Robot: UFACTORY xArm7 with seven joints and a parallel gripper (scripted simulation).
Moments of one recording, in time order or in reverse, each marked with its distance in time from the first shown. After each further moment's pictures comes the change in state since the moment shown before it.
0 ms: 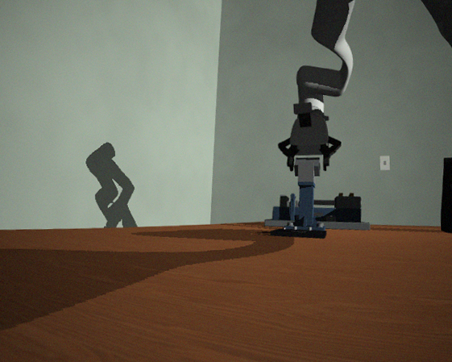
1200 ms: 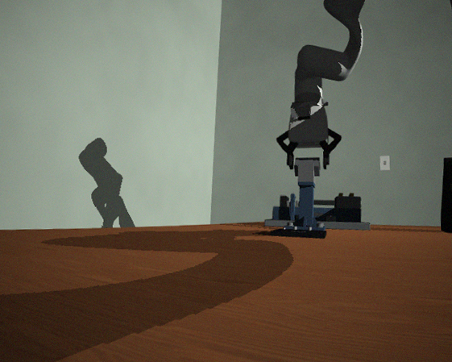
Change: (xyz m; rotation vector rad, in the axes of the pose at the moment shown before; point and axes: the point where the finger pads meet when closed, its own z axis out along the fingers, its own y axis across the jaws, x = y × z) arm 0.004 0.000 0.000 0.000 -0.355 0.000
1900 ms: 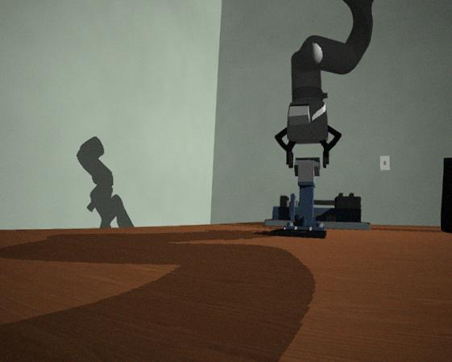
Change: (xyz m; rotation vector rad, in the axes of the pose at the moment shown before) arm 0.003 0.000 0.000 -0.002 -0.258 -0.003
